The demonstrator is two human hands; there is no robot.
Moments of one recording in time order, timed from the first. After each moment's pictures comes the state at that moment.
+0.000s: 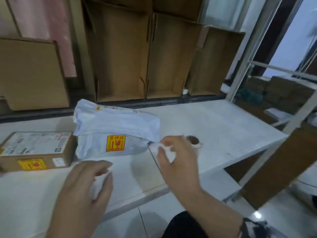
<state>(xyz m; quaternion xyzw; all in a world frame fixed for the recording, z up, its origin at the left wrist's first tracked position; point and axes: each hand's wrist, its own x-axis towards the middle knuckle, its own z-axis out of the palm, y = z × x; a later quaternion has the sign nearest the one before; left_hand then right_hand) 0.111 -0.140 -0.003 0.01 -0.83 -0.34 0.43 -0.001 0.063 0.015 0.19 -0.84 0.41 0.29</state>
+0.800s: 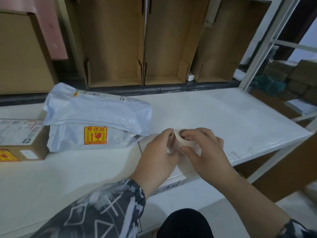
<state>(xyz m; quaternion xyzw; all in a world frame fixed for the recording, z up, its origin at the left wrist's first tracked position) -0.036 0.003 -0.007 -0.03 -0.86 -0.48 0.14 -0.081 0.175 0.002 0.27 -0.90 0.30 0.14</state>
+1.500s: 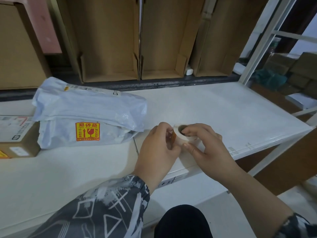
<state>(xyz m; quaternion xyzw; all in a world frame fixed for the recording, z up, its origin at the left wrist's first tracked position) -0.052 0.021 -0.021 0.02 -0.85 -0.47 0.22 -0.088 0.192 0.003 0.29 -0.87 0.38 0.10</state>
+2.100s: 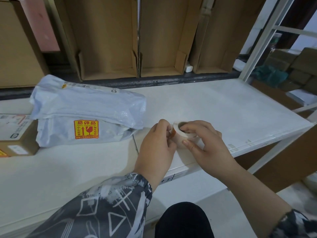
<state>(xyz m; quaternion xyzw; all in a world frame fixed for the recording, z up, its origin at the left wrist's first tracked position) -0.051 0.022 -0.021 0.02 -0.86 -0.45 0.23 -0.088 0.192 0.000 0.30 -0.87 0.37 0.12</state>
